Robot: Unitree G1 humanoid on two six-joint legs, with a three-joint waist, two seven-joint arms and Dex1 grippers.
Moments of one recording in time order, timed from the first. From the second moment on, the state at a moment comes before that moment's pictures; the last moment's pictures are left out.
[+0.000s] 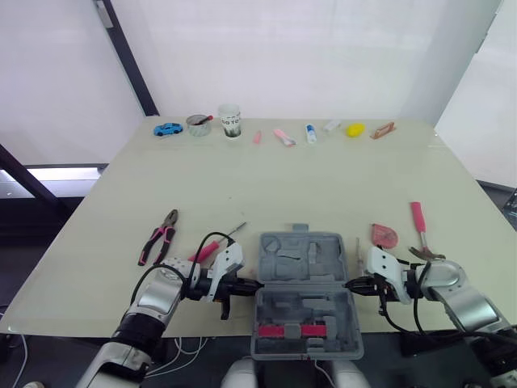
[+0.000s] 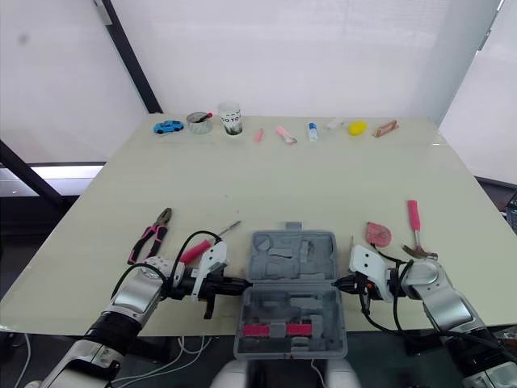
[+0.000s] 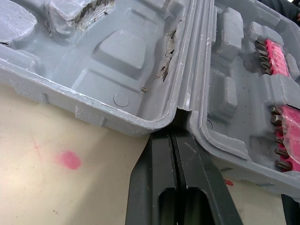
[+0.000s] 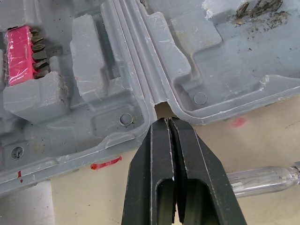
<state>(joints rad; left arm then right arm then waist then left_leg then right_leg) -0.34 0.56 -0.21 0.33 -0.14 0.24 -1.31 -0.21 -0.66 0.22 0.02 0.09 0.25 1.14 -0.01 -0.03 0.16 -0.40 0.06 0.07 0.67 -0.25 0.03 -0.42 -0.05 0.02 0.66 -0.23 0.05</state>
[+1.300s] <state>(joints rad) -0.26 0.60 -0.14 0.26 -0.20 0.22 -1.26 -0.11 -0.67 0.07 0.02 0.20 0.13 1.09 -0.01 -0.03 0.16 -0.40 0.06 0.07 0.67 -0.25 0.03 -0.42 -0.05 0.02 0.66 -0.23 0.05</state>
